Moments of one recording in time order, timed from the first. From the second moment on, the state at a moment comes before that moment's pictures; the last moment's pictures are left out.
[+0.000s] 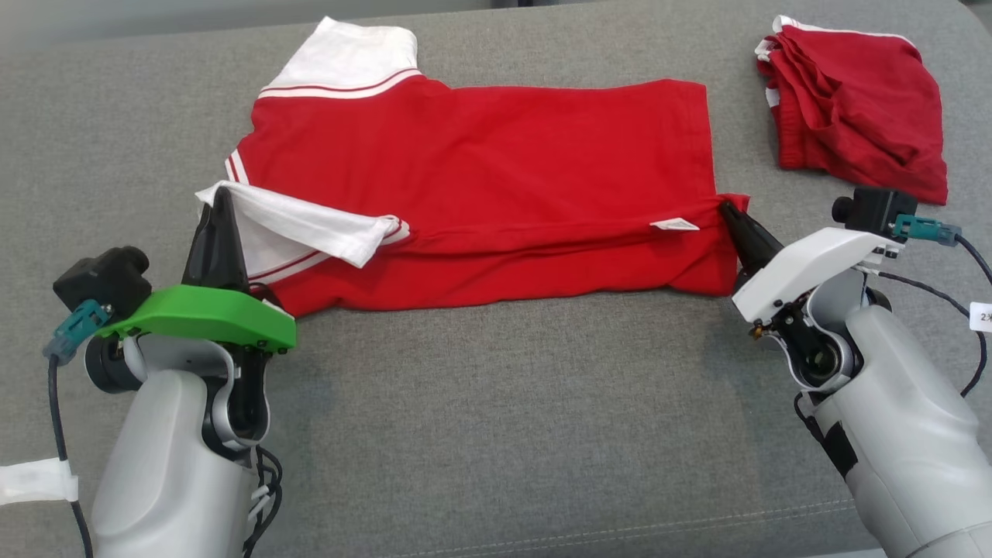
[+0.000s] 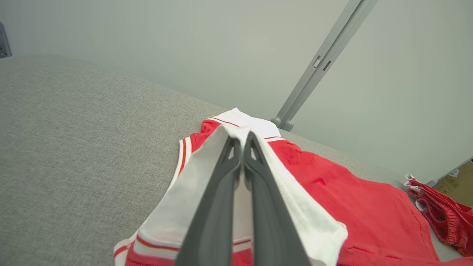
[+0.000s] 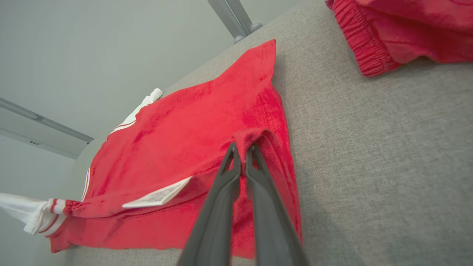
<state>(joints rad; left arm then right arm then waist) -0.39 0.05 -0.16 0.33 -0.64 0.07 -0.20 -0.48 -0.17 0.30 0.58 0.82 0.09 0.04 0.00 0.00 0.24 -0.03</state>
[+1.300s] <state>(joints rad) -0.36 0.04 -0.07 0.58 -0.74 -0.02 -0.25 -0.45 -0.13 0.29 0.69 0.78 0.11 -0.23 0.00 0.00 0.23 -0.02</state>
